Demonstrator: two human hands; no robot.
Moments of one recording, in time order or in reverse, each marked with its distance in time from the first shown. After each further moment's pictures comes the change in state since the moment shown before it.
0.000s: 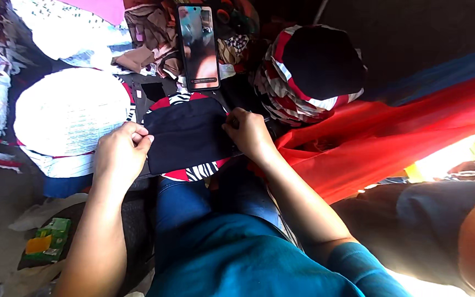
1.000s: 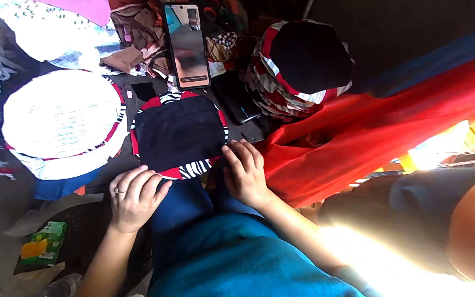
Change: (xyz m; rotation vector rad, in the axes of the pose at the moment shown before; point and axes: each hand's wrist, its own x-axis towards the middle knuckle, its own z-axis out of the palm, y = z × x) left_hand -0.069 -0.057 0.075 0.210 0.616 0.790; right_hand -0.090 0.061 0.068 -0.260 0.546 -0.576
